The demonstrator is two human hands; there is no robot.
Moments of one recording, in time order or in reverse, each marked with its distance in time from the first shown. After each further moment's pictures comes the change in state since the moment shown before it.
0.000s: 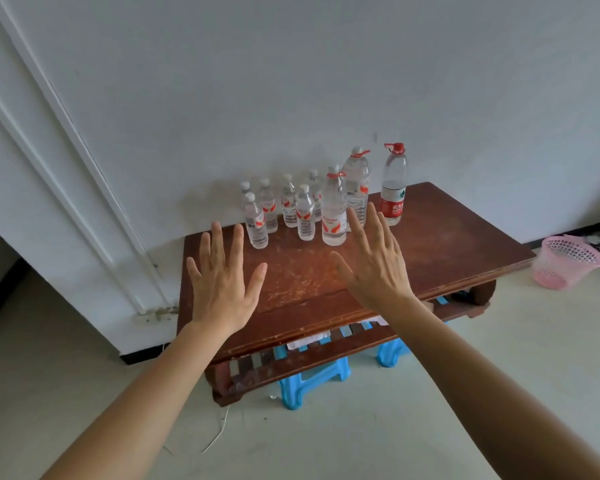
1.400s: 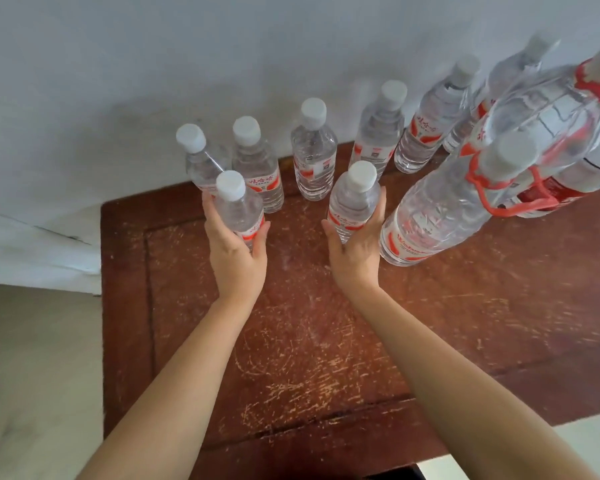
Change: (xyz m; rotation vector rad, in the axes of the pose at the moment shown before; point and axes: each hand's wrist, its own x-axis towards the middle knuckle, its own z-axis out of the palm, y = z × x) left_hand 0.349 -0.092 0.365 -0.500 0.163 -0.284; right_hand 0.306 0.090 0.412 0.650 -0.032 0.532
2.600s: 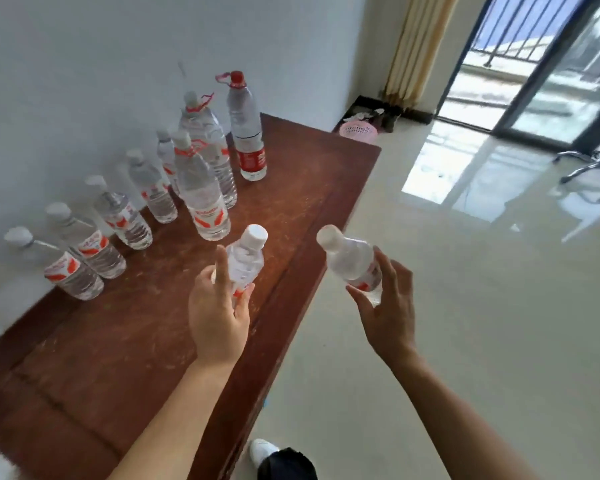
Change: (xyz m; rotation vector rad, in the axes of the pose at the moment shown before) left_hand -0.179 0.109 -0.144 -0.297 -0.514 0.806; right_hand -0.399 -0.051 -0.208 -0.495 0.793 0.059
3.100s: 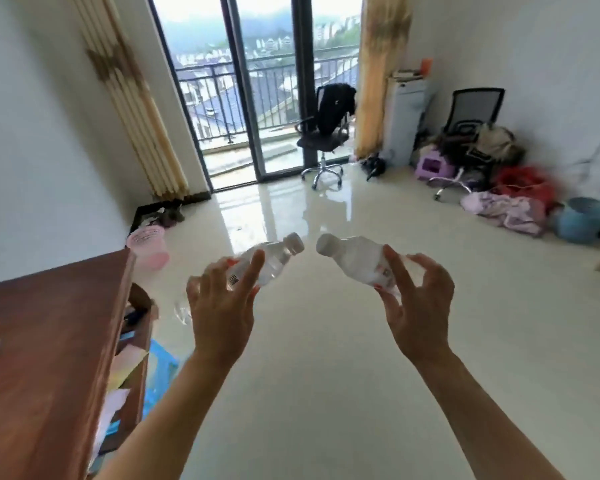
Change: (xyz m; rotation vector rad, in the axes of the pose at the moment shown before) left_hand -0.099 0.435 0.094 -0.176 -0.071 0.914; right_hand -0.212 0.127 -0.448 -0.756 0.720 0.161
